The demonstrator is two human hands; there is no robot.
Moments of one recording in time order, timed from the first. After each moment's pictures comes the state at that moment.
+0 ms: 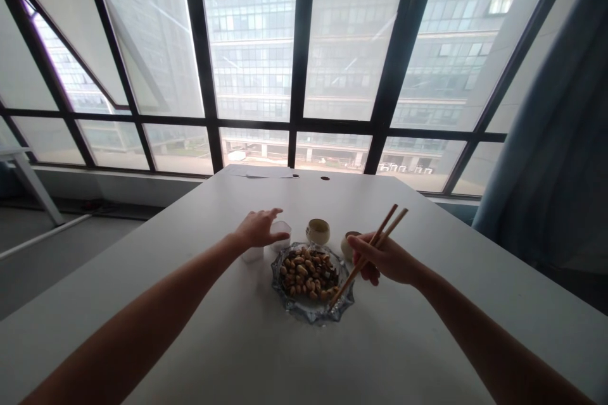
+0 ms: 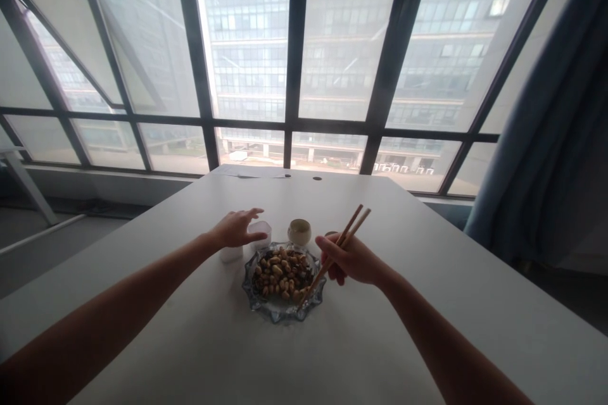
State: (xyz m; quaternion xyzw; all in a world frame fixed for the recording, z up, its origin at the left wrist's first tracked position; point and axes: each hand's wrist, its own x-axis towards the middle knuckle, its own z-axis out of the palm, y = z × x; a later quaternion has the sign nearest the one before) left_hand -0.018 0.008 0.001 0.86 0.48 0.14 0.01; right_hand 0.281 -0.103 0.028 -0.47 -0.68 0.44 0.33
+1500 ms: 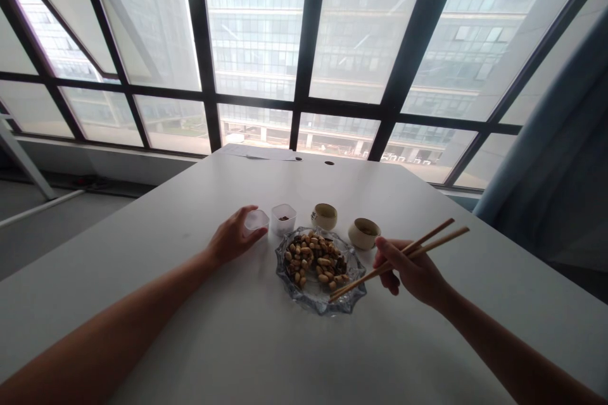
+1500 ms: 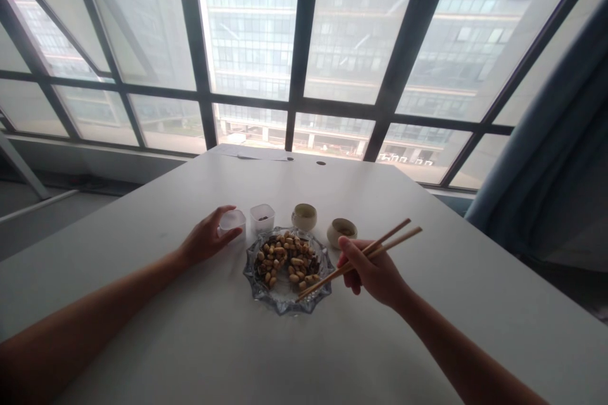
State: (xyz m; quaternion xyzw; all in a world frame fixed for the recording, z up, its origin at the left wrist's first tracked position) left_hand -0.073 -0.019 -0.070 0.78 0.52 0.34 0.05; right_hand 0.279 -0.123 -0.011 -0.51 -0.61 0.36 0.49
